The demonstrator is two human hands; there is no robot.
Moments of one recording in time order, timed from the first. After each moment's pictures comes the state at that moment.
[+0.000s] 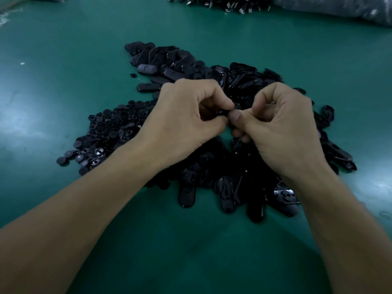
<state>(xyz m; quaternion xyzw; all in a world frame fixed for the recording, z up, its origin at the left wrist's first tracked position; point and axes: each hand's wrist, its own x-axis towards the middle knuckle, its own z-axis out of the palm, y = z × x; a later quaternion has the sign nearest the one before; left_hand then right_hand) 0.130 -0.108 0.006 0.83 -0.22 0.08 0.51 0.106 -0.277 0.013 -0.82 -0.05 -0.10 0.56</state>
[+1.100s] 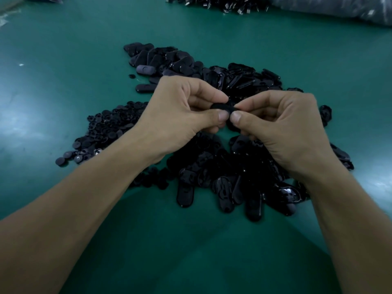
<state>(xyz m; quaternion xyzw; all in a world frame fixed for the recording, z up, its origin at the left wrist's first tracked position) 0.131 -0.105 0.013 0.74 -0.14 -0.04 0.65 0.110 -0.290 0.017 -0.82 -0.09 -0.08 0.56</state>
